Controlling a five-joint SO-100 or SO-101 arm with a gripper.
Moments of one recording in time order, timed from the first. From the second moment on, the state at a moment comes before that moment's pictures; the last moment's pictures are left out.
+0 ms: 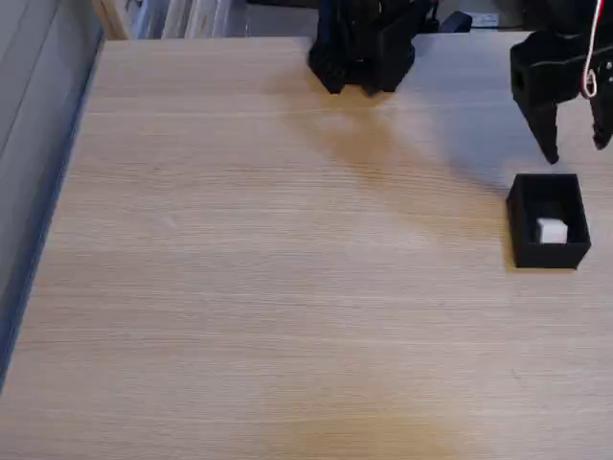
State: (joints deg) arm -36.9 100.3 89.2 74.0 -63.5
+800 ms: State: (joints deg) arm -11.0 149.5 148.2 61.2 -91.4
